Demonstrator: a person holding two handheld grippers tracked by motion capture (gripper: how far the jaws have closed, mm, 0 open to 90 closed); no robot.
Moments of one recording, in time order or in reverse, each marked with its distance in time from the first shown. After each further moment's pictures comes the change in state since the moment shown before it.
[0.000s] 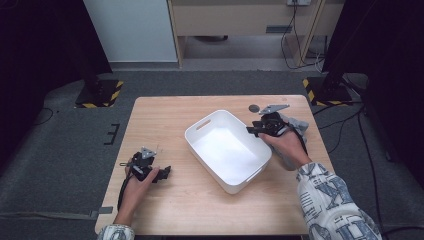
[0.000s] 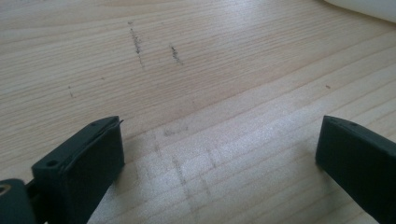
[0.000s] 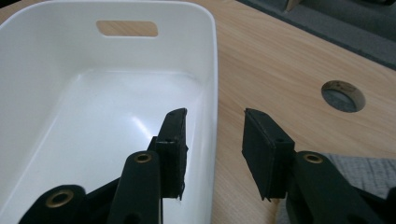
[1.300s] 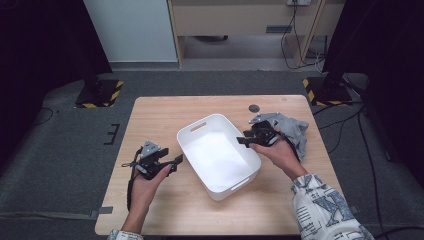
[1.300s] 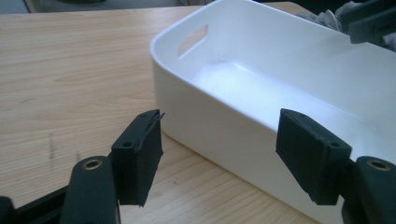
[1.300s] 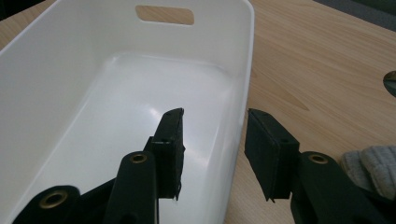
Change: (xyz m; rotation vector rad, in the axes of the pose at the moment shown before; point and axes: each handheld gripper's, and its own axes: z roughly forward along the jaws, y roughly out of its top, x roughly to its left) left arm -0.061 0.044 -0.055 -0.269 -0.198 -0.068; right arm 0.045 -0.002 -0.003 0.034 0.049 0.002
